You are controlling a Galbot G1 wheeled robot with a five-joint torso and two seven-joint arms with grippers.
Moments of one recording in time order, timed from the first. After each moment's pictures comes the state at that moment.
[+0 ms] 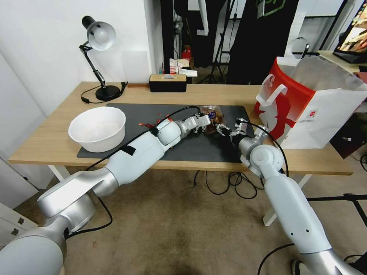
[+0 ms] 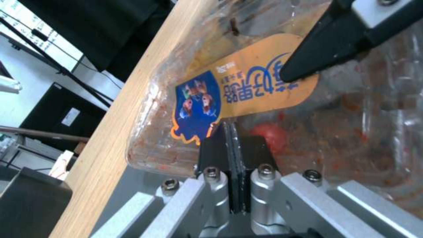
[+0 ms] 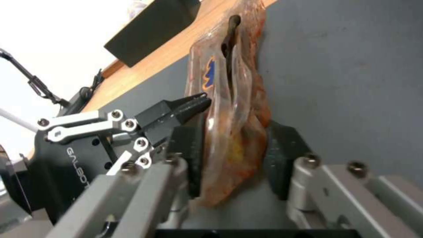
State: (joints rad) left arm 0.17 -1.31 0.52 -1.07 -0.12 0.15 0.27; right arm -0.78 1.23 0.30 1.57 1.08 -0.49 0.19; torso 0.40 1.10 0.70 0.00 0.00
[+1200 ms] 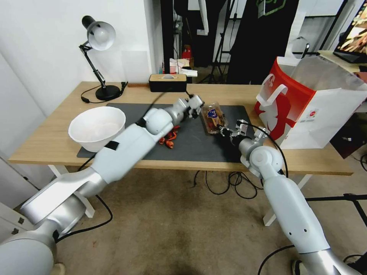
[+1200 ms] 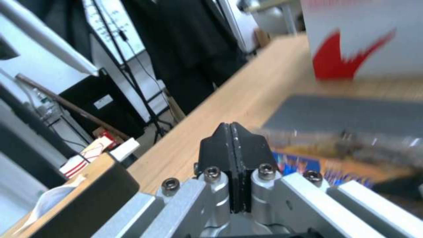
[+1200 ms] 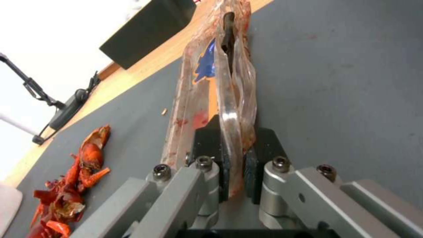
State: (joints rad) left arm 0.22 -1.19 0.31 -1.37 -0.42 0.29 0.17; right arm -0.78 1.23 0.31 1.55 1.06 -0.48 0.16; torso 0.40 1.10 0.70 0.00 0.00
